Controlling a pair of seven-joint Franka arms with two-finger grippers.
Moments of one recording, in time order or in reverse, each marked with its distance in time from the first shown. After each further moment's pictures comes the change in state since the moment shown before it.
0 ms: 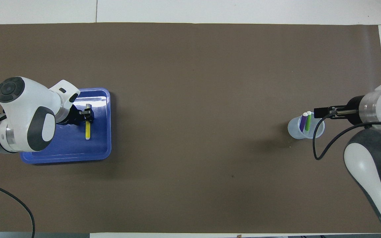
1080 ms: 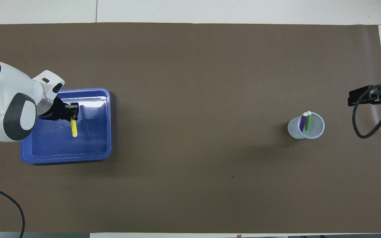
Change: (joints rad) left arm 0.039 -0.004 0.008 0.135 0.002 -0.199 0.000; right arm -0.004 0.110 -0.014 0.427 -0.060 -0.441 0.058
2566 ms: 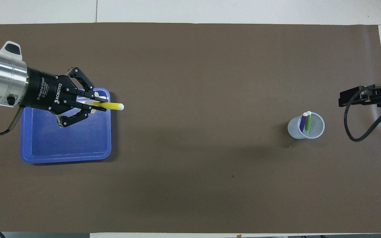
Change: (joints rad) left arm -0.064 -0.215 -0.048 0.253 -0.640 -0.363 -1.226; right arm 0.006 -0.003 0.037 0.005 0.043 -0.005 0.008
